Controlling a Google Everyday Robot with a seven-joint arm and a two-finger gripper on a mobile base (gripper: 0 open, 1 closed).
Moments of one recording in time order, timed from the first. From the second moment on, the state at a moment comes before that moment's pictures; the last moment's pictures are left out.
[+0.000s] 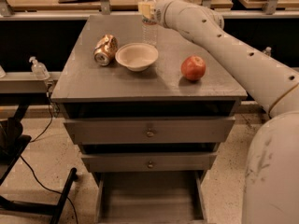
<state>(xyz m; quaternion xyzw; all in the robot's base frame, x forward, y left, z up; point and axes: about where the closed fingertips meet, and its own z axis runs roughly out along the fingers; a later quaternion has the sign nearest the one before) 0.876 -0.024 0.976 -0.20 0.71 0.16 0.66</state>
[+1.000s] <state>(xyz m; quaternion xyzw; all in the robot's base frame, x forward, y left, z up) 0.826 -0.129 1.063 -0.20 0.62 0.19 0.74</state>
